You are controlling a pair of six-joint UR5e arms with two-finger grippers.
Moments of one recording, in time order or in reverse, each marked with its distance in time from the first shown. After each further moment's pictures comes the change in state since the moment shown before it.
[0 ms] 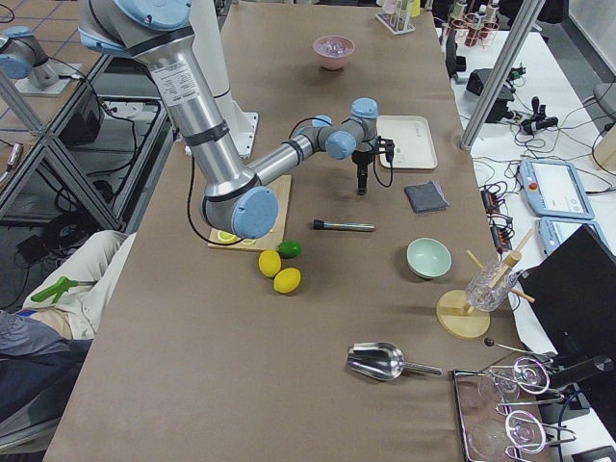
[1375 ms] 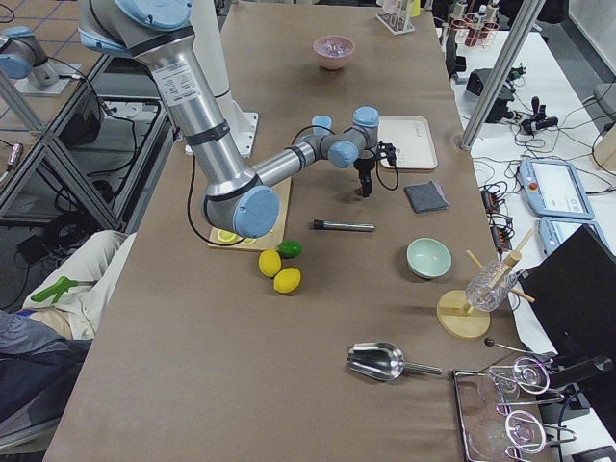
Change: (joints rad) left arm 0.002 0.004 -0.002 -0.002 0.003 0.002; right arm -0.002 0.008 -0.079 0.092 -0.001 -0.133
